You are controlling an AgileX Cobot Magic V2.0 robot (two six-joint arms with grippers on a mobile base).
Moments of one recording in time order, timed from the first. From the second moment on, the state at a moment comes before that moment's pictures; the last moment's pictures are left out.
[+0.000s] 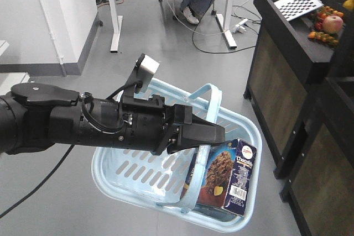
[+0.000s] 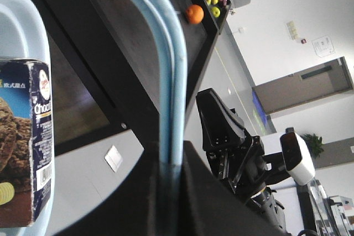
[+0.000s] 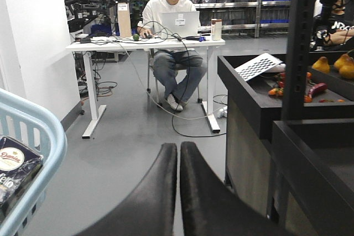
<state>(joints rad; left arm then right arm) -0.55 1.55 -1.02 -1.61 0.87 0.89 0.00 -0.01 0.03 -0.05 0.04 0.06</state>
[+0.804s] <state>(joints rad) -0.55 1.56 -1.02 -1.62 0.87 0.89 0.00 -0.01 0.03 -0.05 0.04 0.06</state>
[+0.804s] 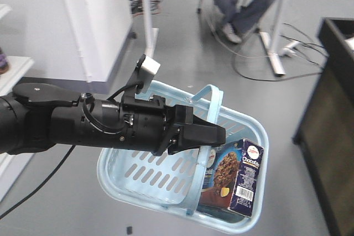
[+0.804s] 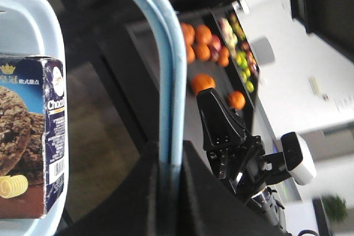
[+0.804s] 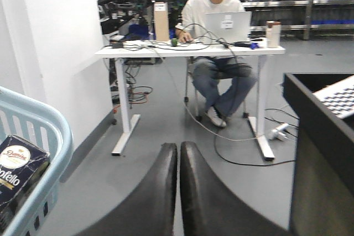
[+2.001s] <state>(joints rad) -0.55 1.56 -1.02 -1.62 0.85 0.89 0.00 -0.01 0.03 -0.05 0.04 0.06</state>
